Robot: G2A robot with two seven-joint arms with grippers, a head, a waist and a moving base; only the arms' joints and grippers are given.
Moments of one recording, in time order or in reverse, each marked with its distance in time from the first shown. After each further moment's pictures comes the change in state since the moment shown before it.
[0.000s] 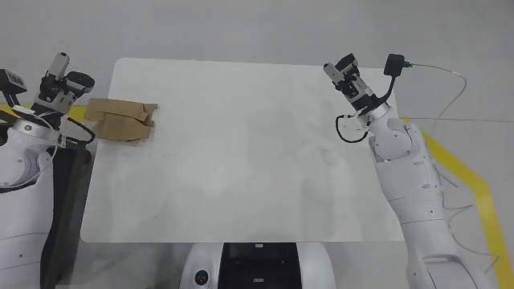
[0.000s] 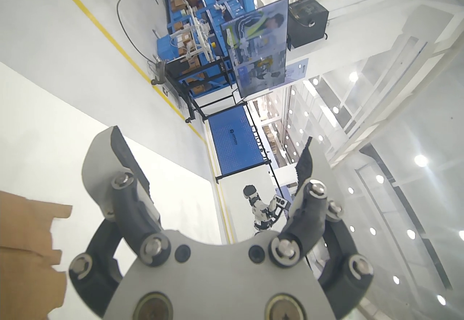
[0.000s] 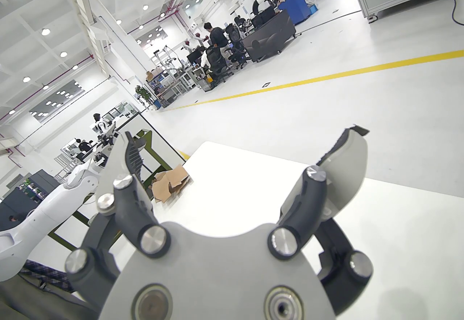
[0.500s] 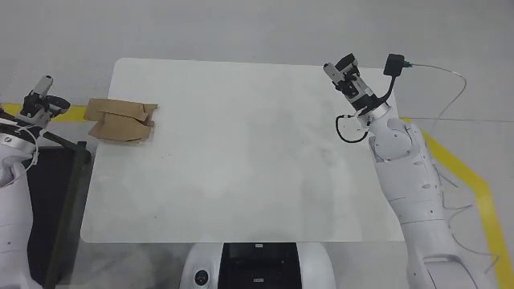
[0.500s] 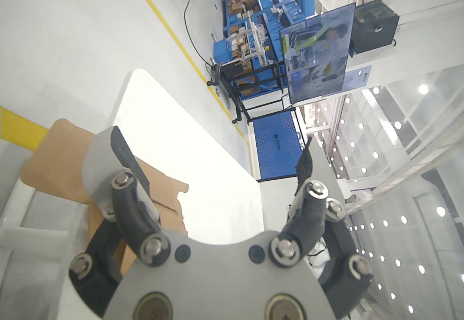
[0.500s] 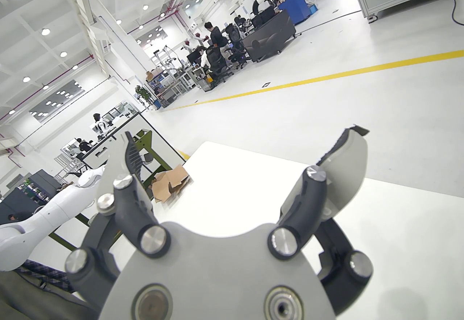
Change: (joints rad) left arm -0.144 0.035 -0.055 0.404 0.115 -0.083 -0.175; right arm 0.000 0.000 0.000 0.000 0.000 0.000 0.000
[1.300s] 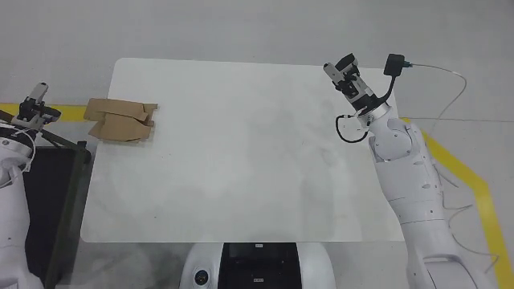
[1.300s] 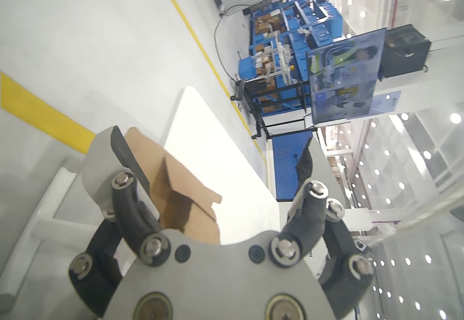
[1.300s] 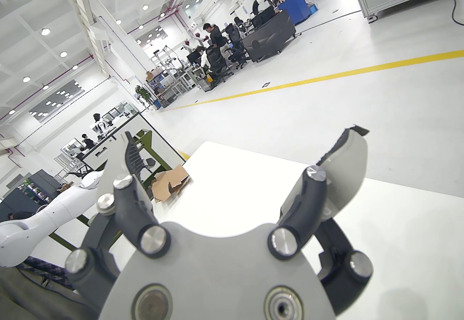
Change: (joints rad) left arm -0.055 0.024 0.003 0.146 0.225 -0.002 0.100; right arm 0.000 0.000 0.000 0.000 0.000 0.000 0.000
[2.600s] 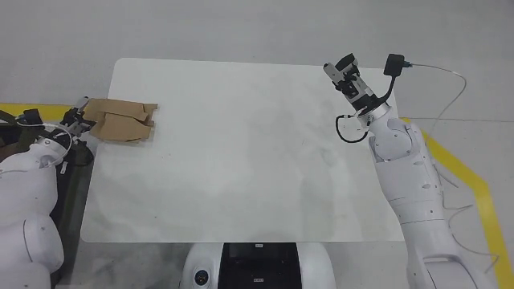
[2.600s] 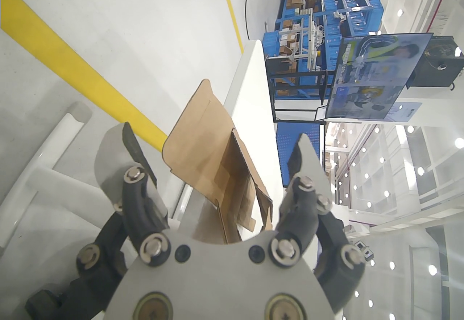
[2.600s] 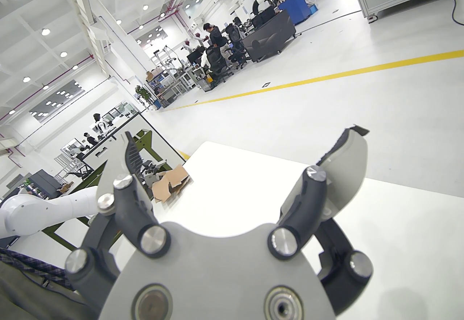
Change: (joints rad) left arm -0.479 -0.037 0.228 0.707 0.100 -0.205 -0.105; right arm 0.000 0.000 0.000 0.000 0.000 0.000 0.000
